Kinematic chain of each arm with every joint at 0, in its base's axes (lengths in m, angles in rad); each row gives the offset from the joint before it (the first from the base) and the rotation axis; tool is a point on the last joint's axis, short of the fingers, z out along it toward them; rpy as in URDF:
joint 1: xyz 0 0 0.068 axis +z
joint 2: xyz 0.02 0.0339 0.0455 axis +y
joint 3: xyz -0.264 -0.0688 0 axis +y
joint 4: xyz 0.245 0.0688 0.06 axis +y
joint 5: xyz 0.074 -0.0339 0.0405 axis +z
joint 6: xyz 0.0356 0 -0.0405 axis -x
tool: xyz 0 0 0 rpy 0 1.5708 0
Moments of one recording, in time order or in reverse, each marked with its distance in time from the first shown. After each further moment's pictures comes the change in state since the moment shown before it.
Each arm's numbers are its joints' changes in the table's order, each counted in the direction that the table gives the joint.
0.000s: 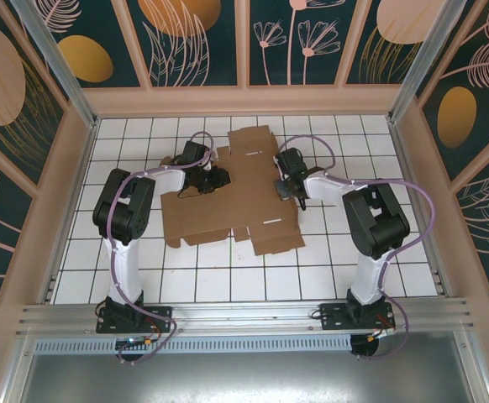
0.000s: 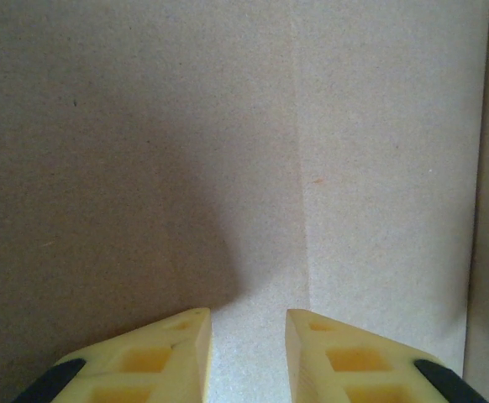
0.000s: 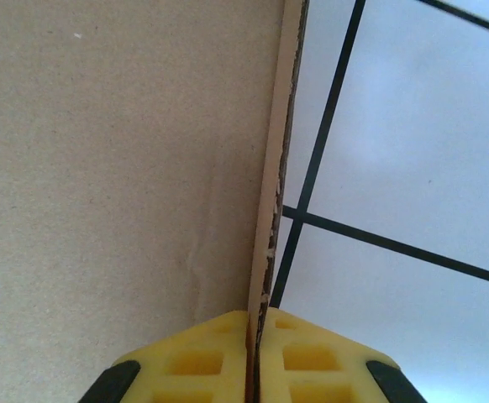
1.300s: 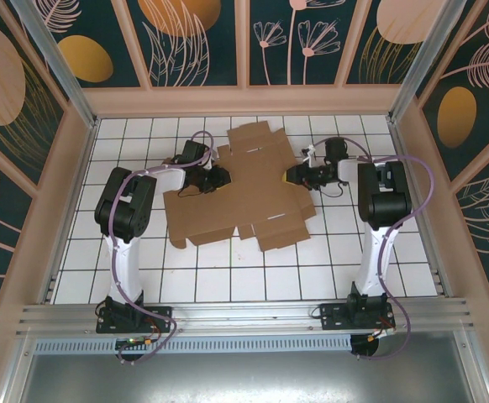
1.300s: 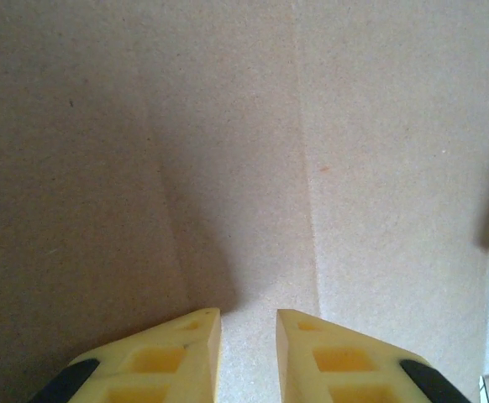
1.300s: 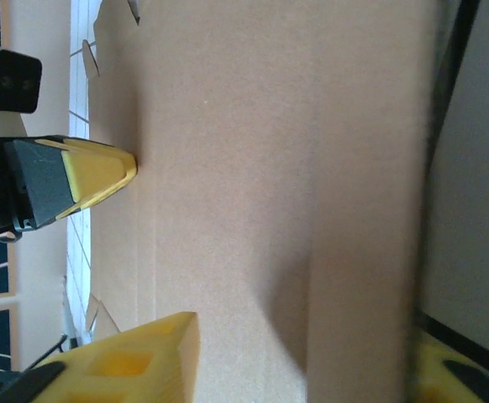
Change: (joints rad) left arm 0.010 0.029 -0.023 -0.008 -0.055 0.000; right arm -0.412 0.256 -0.126 -0.068 1.215 -0.190
